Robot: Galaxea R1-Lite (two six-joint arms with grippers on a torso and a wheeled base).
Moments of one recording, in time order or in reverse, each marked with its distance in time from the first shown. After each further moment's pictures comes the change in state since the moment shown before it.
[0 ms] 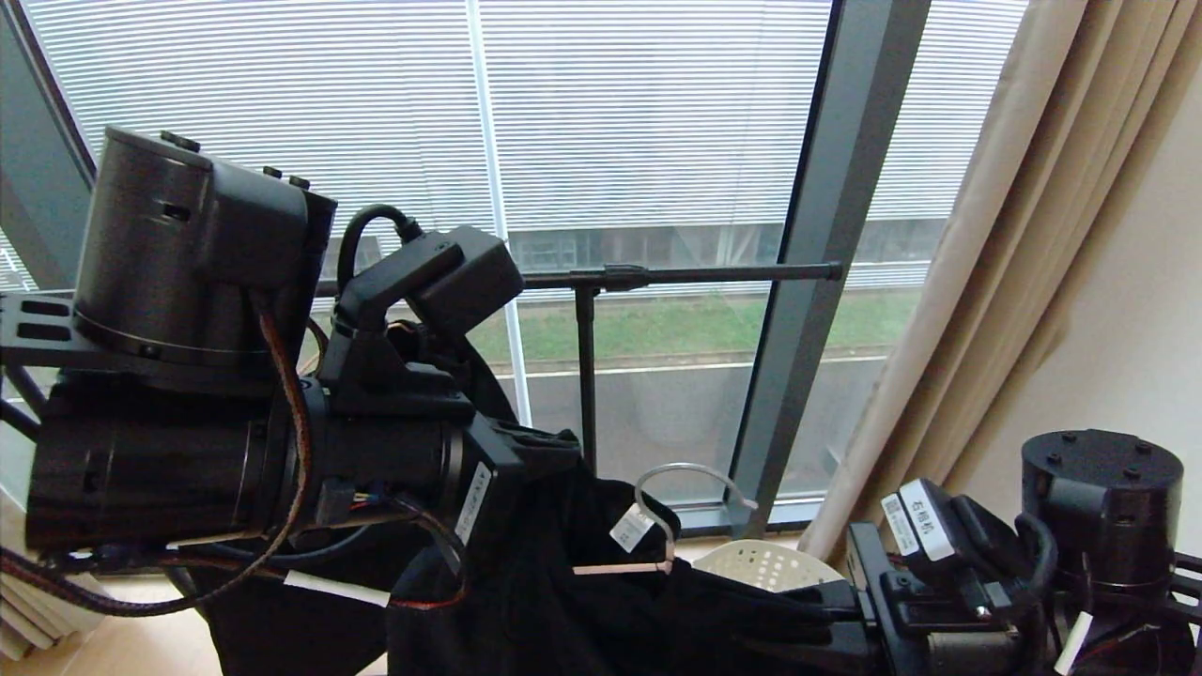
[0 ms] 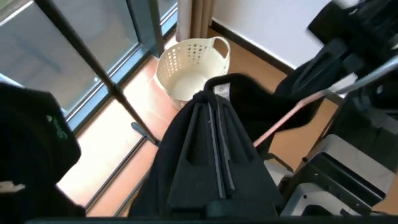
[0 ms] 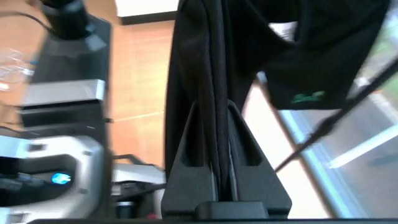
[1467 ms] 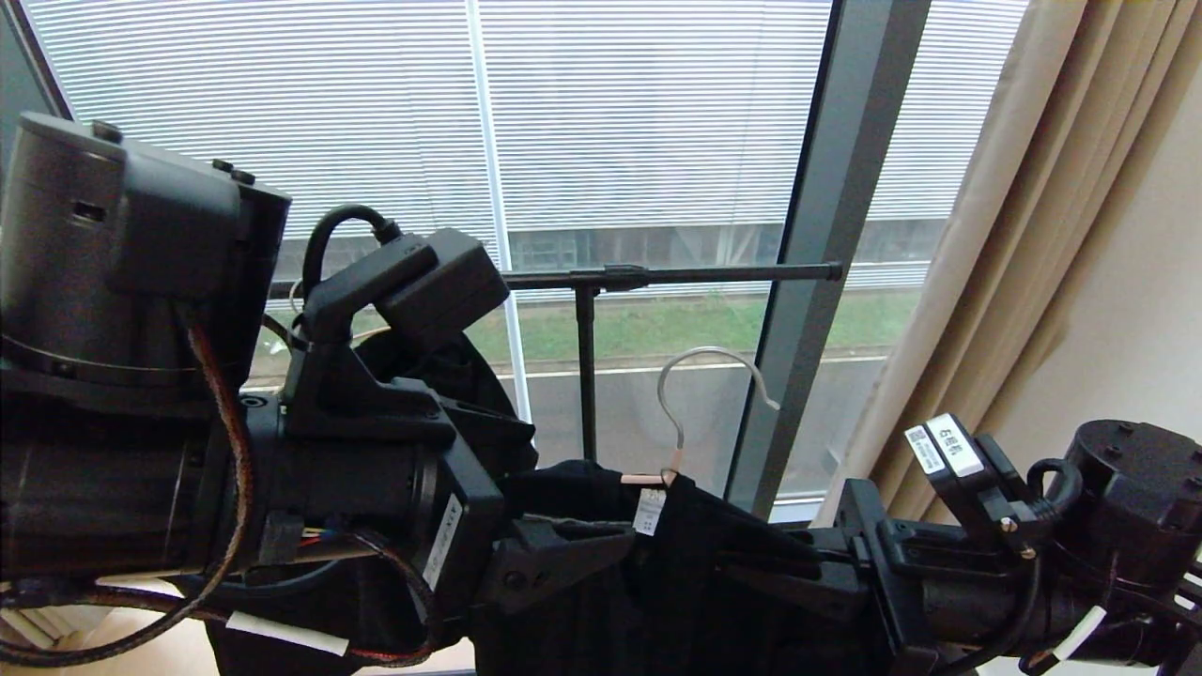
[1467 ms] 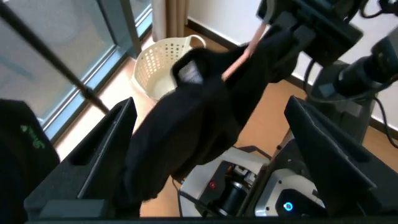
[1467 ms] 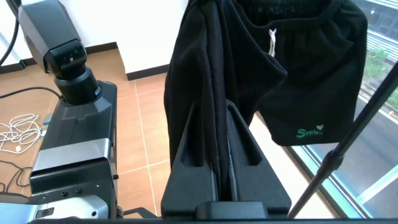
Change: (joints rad) left arm -0.017 -0.051 0.016 0.039 -0.039 -0.017; right arm -0.014 0.080 0.053 -0.431 0.001 0.287
